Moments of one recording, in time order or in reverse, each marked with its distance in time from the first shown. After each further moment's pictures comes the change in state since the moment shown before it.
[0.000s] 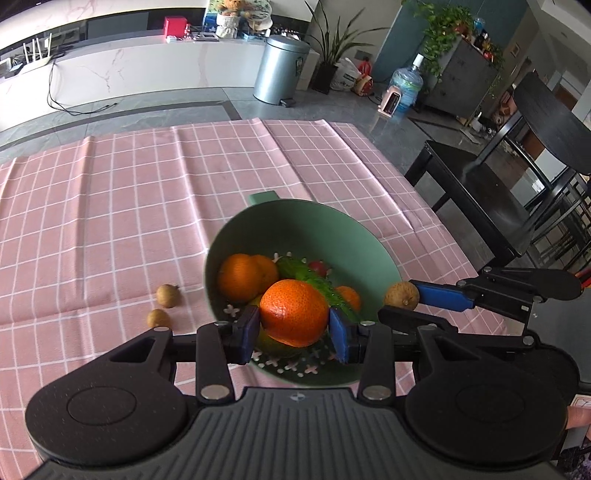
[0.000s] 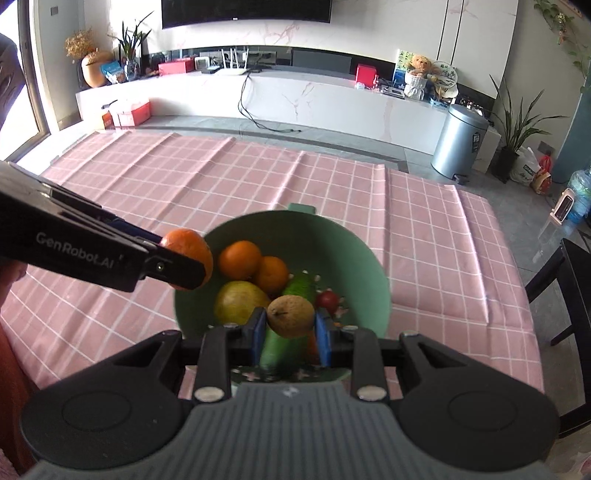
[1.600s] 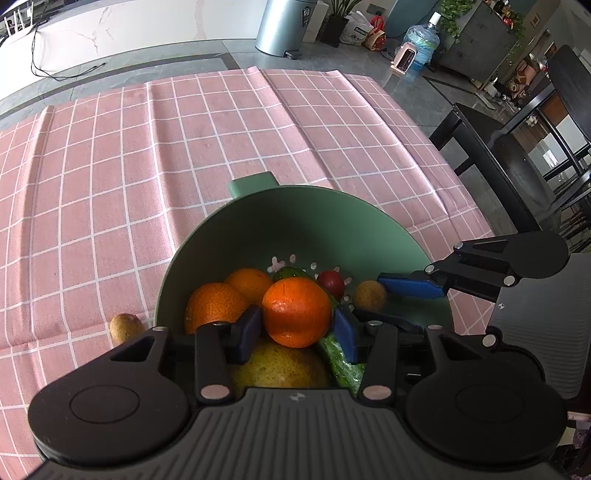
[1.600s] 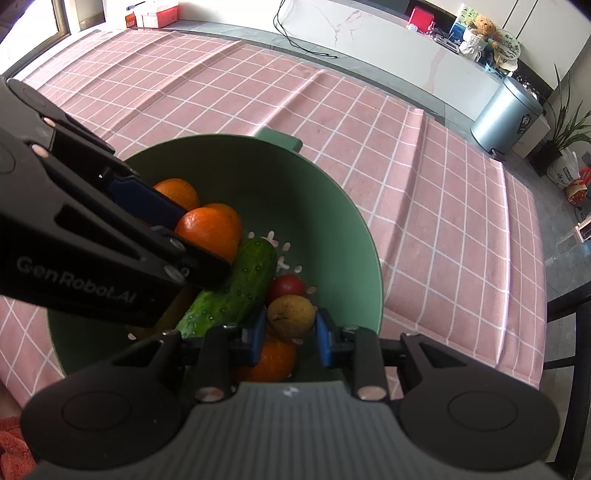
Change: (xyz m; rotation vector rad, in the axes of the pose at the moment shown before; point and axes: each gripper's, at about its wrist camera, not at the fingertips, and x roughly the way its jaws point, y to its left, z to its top) left arm 0.083 0.005 0.032 -0.019 0.162 0.015; right arm 0.111 -0.030 0.028 -0.206 0.264 0.036
